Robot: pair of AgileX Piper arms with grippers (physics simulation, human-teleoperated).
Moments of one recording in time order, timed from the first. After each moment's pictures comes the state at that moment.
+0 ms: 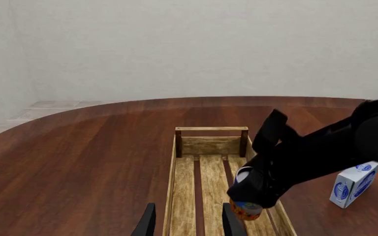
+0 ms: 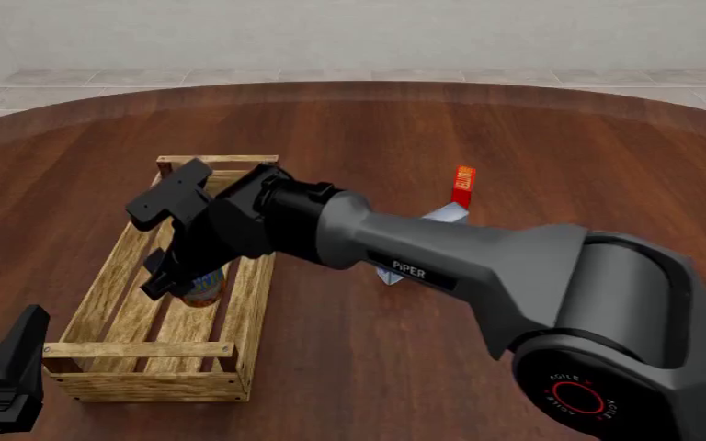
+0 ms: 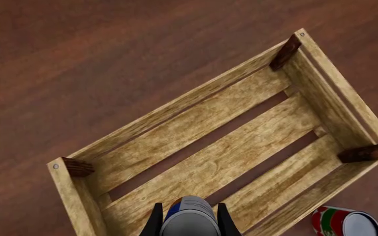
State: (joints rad) left arm 0.00 0.00 0.00 0.00 0.00; right arm 0.99 2.22 -1.91 0.55 -0.06
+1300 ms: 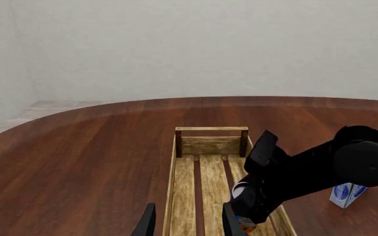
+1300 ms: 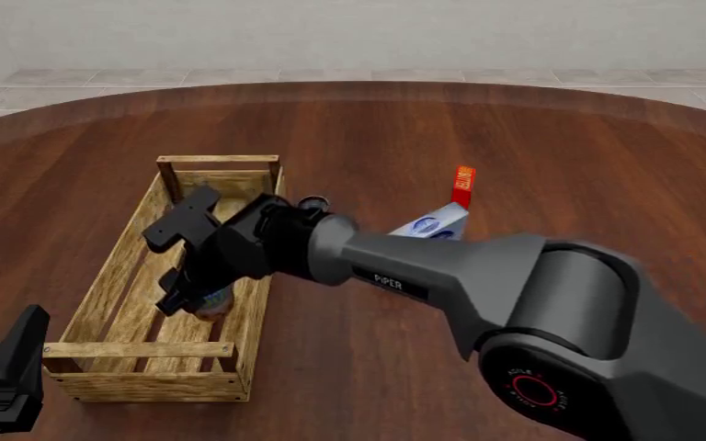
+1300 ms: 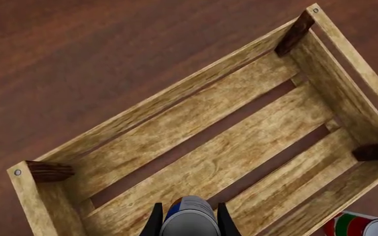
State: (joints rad) left arm 0.00 0.00 0.00 0.00 0.00; right arm 0.98 2.30 -1.90 0.49 -0.07
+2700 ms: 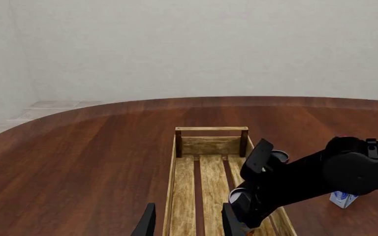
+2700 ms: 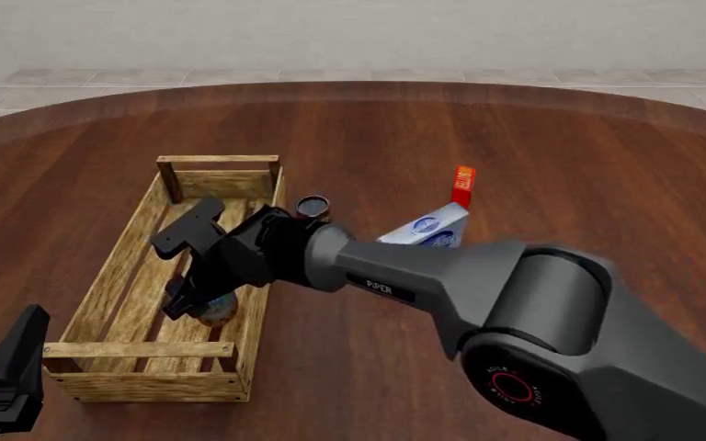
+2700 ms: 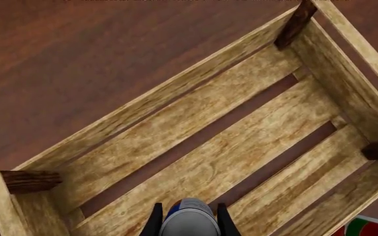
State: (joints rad) left arm 0.00 0.00 0.00 0.00 0.00; right arm 0.97 2.35 -1.91 0.45 -0.06
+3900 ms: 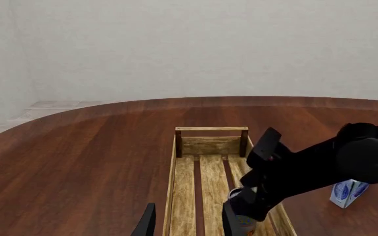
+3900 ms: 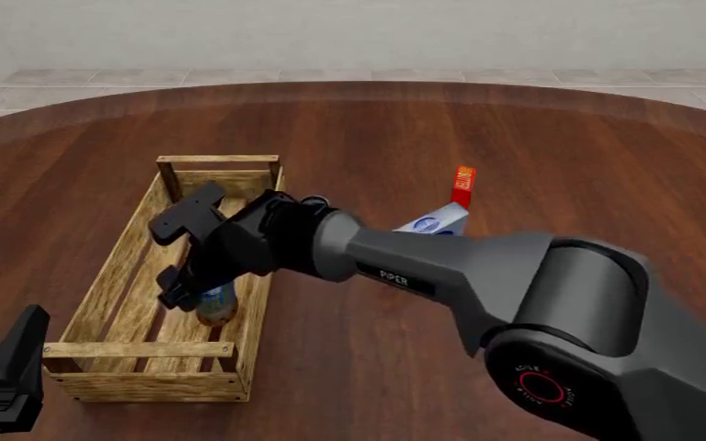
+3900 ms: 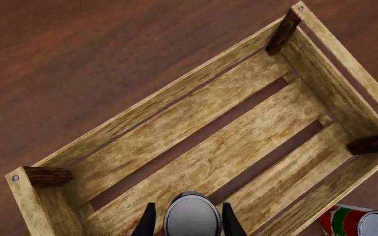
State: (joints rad) left arm 0.00 0.00 0.00 0.00 0.00; right arm 0.97 2.29 -1.88 0.48 -0.03
